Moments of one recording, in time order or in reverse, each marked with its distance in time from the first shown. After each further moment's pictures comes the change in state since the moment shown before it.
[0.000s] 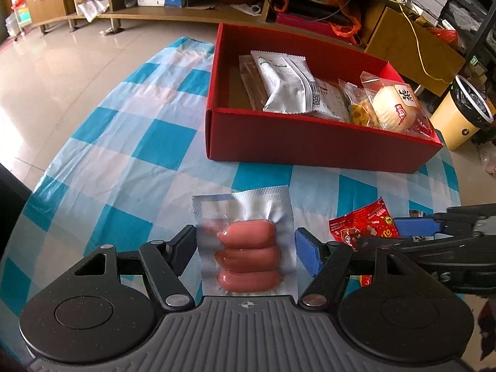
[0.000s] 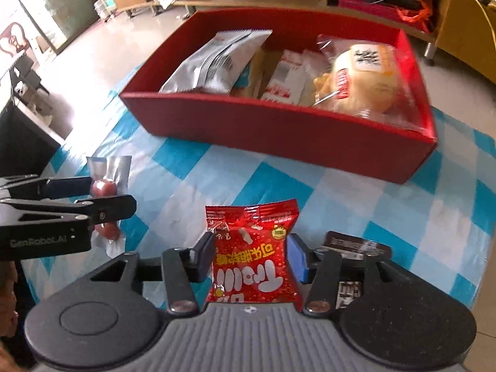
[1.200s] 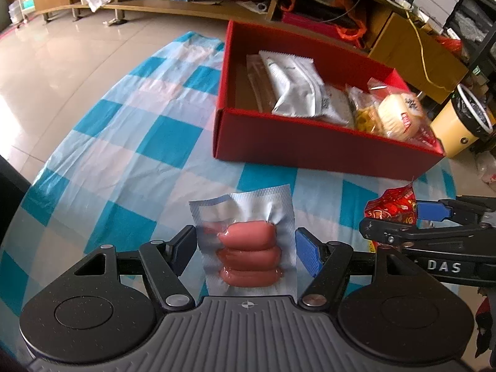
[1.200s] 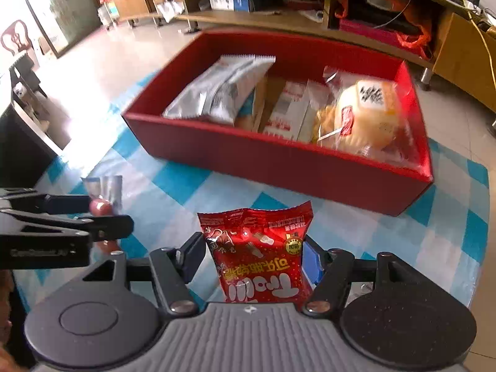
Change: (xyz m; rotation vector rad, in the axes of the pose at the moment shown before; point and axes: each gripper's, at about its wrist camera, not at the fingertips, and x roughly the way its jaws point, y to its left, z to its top) left arm -0.001 0.008 0.005 -0.043 0.008 -0.024; right arm -0.023 0.001 0.009 -0.009 -0.110 -0.023
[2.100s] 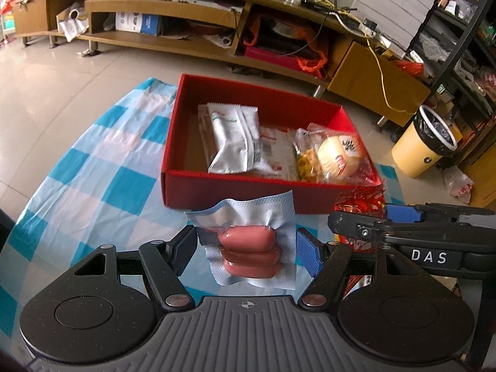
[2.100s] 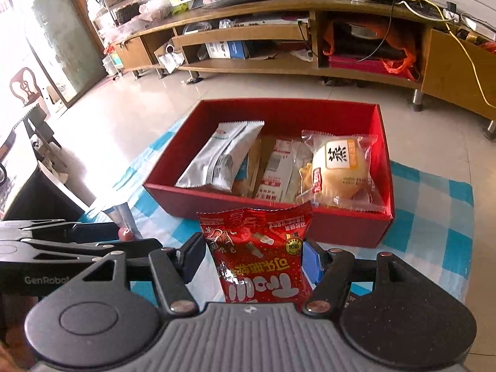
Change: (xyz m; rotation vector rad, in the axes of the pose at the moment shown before) left arm -0.039 -0.033 0.022 0.025 -0.113 -0.113; right arm -0.050 -0.021 0.019 0.086 -0.150 0.063
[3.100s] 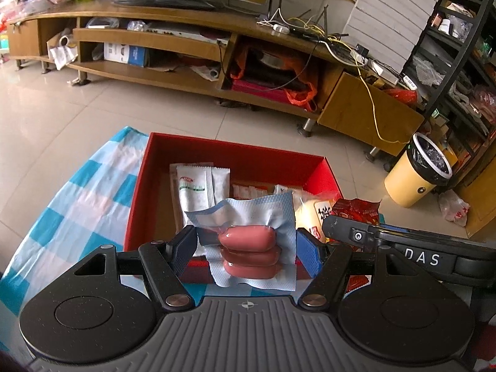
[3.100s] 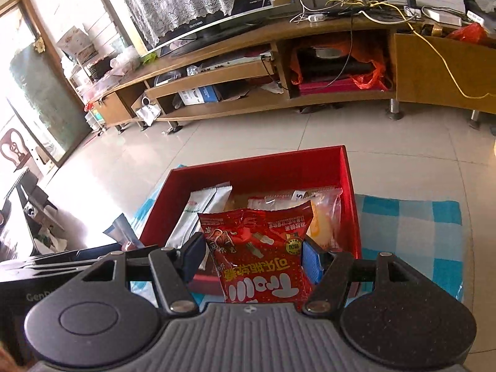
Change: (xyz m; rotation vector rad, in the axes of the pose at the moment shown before) left arm 0.014 -0.033 0.057 0.006 -0.091 -0.012; right arm -0.006 -0.043 0.044 0.173 -0.123 -0.008
